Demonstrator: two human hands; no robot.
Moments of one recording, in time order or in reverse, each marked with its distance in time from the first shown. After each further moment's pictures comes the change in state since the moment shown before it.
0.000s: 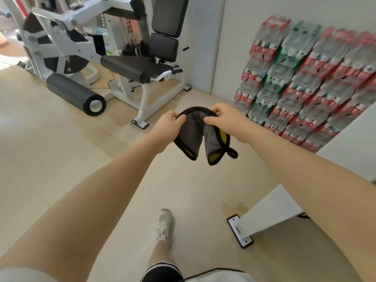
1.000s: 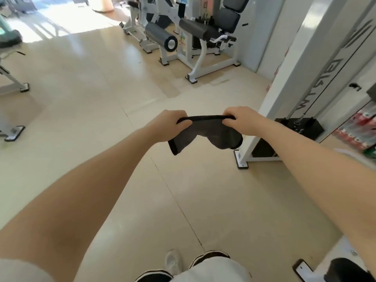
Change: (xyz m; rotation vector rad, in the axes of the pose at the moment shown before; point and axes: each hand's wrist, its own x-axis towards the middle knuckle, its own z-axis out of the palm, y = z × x) left_hand -0.720 -0.044 0.103 0.516 0.081 0.082; right_hand -0.625 0.071 0.053 -0.515 -0.344 -0.411
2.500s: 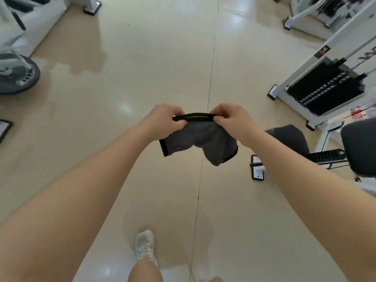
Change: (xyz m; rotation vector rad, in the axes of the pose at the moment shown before) left_hand -0.802 0.390 0.526 -0.536 0.387 -0.645; right_hand -0.844 0.047 0.316 0.264 -0.394 -0.272
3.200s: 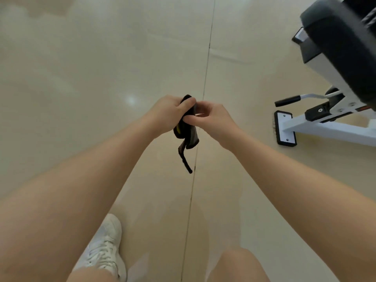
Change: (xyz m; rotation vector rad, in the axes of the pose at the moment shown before) left_hand 0.045 -0.193 0.388 -0.111 0.085 -0.094; right_hand -0.018 0.395 0.194 0.381 -0.059 -0.013
